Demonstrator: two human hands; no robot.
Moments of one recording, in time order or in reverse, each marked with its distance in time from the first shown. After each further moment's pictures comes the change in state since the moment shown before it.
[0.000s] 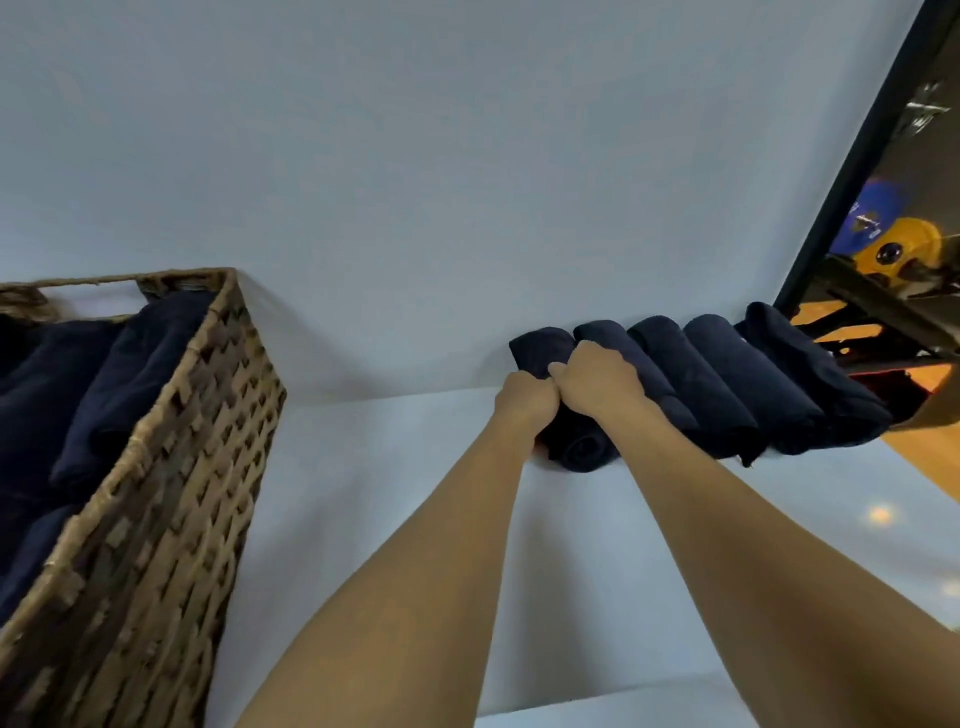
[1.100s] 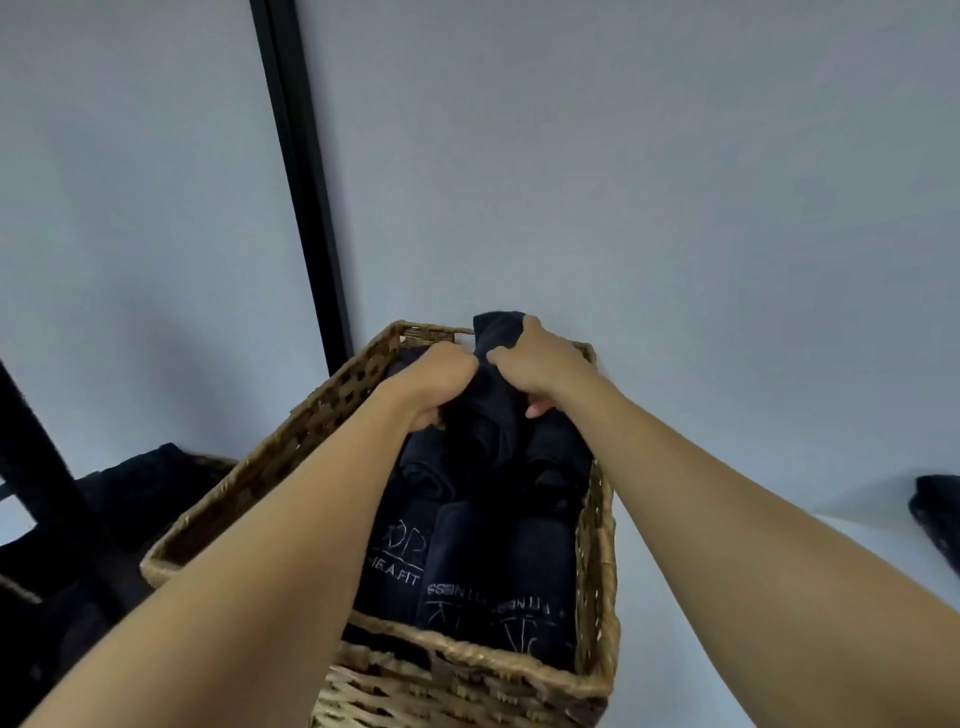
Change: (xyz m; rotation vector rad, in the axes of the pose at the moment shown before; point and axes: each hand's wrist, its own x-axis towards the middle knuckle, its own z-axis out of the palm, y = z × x) left_hand -0.130 -0.030 -0.405 0.034 0.380 0.132; right_hand -0.147 -0.360 0.055 0.206 -0.311 -0.600
